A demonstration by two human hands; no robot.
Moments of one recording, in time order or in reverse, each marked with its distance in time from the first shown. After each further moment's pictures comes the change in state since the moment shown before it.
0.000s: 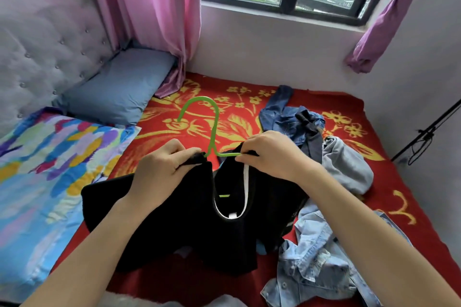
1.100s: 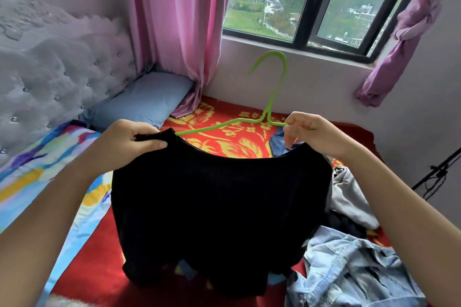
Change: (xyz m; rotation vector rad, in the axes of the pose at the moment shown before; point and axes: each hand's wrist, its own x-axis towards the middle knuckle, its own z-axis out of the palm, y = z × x) left_hand 0.030 -0.031 -0.118 -0.298 -0.122 -0.264; right_hand 0.015 0.044 -0.056 0.710 0.102 0.123
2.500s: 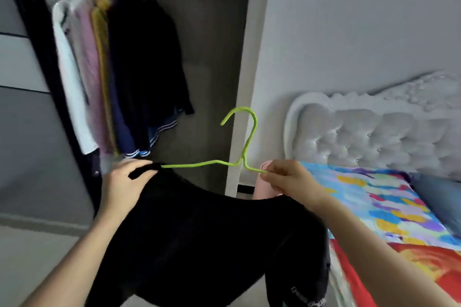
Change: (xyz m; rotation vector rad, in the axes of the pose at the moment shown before) left_hand -0.749 0.201 -0.057 0.845 1.537 -0.826; right_hand -0.310 -0.371 0.387 0.321 -1.018 -0.727
